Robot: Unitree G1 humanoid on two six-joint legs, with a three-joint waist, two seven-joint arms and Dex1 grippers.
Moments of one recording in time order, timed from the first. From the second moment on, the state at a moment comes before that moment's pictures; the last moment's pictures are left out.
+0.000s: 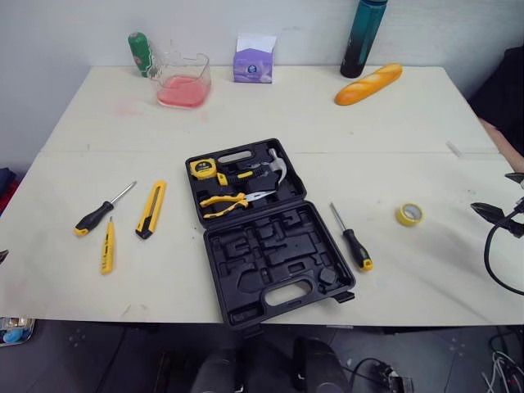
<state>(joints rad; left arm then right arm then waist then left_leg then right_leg) 0.02 1.18 0.69 0.84 -0.27 -0.27 -0.98 -0.64 -1.12 -0.20 1.10 0.10 -0.43 1.06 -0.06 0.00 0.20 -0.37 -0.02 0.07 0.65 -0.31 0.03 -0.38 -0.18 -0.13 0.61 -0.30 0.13</state>
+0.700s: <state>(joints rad) 0.05 1.18 0.73 0.79 -0.34 -0.17 -1.02 -0.64 -1.12 -0.20 1.10 0.09 -0.43 1.06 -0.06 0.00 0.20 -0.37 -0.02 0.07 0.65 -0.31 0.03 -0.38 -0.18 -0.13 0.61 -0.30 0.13</state>
